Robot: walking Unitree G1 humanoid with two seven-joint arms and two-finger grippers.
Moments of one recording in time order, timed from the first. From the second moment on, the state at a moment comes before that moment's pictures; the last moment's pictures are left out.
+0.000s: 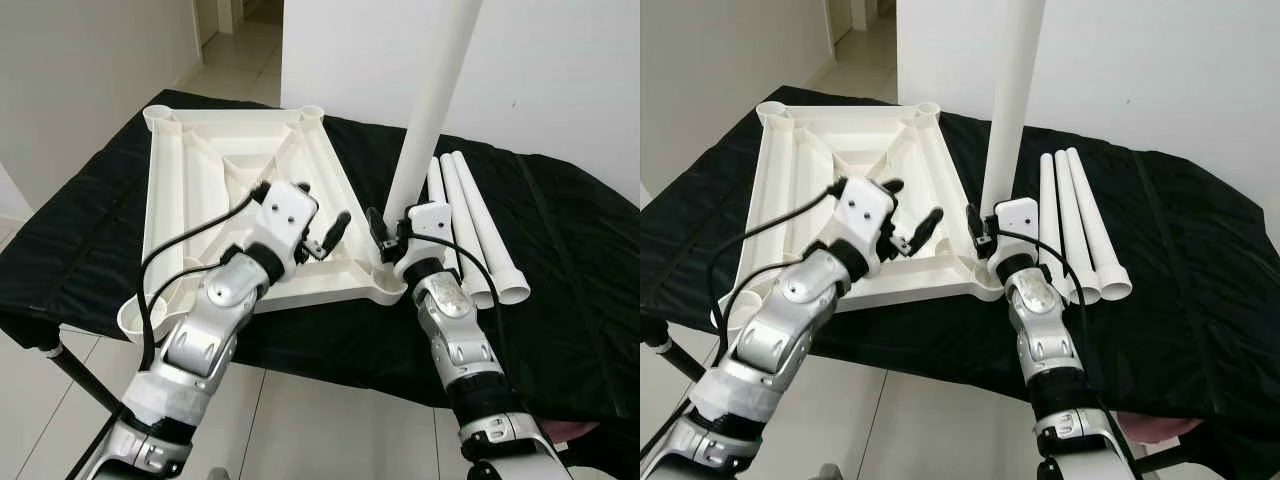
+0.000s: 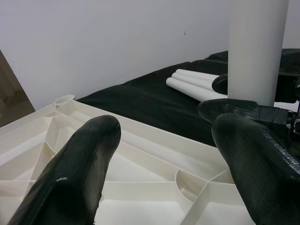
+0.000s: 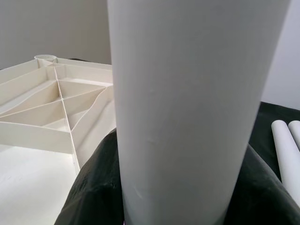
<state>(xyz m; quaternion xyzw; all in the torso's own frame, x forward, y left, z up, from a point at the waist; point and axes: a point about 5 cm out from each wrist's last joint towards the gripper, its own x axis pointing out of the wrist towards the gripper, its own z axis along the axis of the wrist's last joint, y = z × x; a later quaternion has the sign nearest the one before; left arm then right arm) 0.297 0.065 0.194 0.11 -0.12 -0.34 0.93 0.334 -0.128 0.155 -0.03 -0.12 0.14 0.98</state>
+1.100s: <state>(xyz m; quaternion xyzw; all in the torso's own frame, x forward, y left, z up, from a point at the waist) 0.282 0.067 0.167 0.10 -0.06 -0.37 0.92 0.325 -0.144 0.148 -0.06 -0.13 0.18 0.97</state>
